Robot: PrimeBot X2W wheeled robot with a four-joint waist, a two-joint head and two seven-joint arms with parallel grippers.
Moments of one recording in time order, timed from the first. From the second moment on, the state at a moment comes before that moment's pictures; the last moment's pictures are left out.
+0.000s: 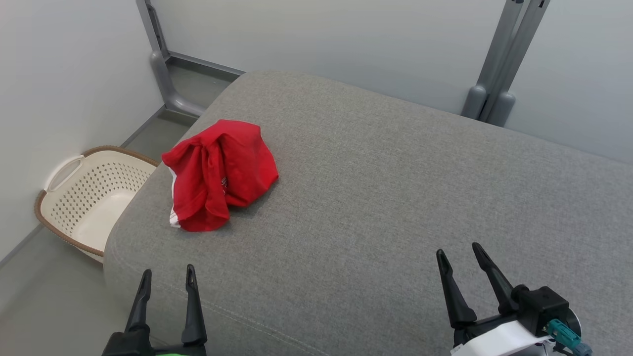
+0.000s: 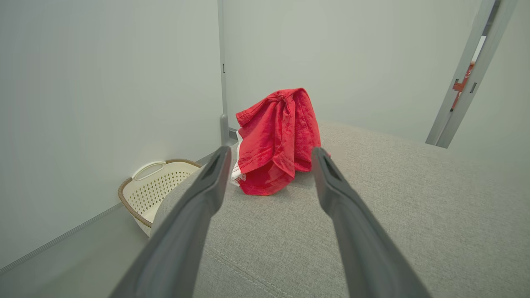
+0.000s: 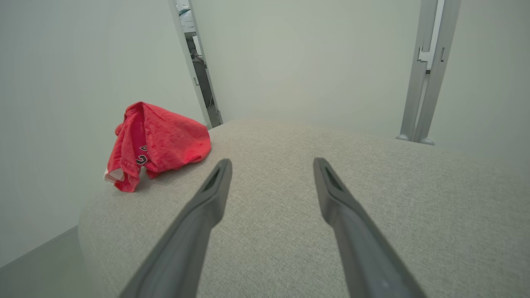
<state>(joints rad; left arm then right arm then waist) 0.16 0.05 -0.11 0.02 -0.16 0.08 -0.26 0.09 -0.06 0.15 0.08 0.20 0.13 -0.26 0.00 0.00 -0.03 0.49</state>
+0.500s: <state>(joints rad) -0.26 0.08 -0.05 0.14 -0.10 -0.04 -0.26 0.00 -0.19 0.16 0.05 0.19 0.13 -0.26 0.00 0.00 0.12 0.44</state>
